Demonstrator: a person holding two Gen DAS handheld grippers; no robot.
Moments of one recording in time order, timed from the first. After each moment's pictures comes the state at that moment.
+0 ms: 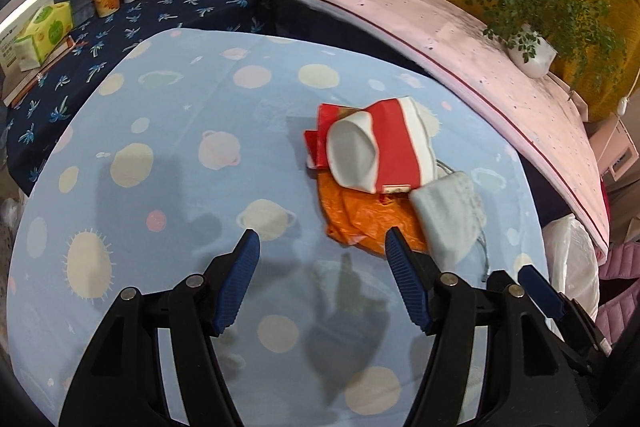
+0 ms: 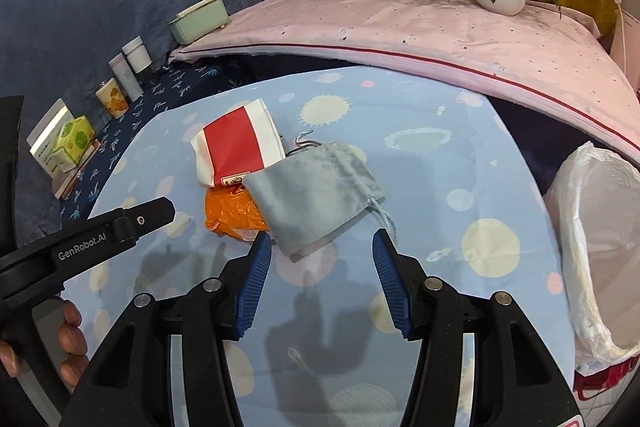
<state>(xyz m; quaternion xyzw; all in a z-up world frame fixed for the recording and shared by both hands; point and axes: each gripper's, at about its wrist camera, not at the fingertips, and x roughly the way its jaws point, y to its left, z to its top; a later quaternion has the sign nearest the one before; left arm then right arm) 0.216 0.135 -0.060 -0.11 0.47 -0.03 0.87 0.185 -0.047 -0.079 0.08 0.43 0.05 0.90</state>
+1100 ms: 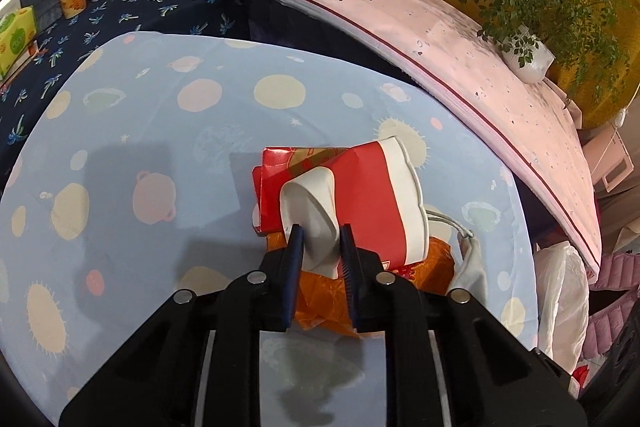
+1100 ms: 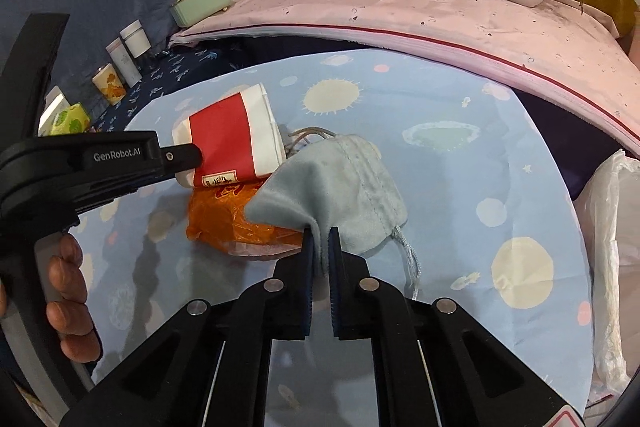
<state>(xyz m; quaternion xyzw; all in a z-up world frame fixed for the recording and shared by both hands) 0.278 0.109 -0.069 -0.13 0.48 -0.06 0.87 0.211 -0.051 -0.095 0.07 0.44 0.06 0.89</state>
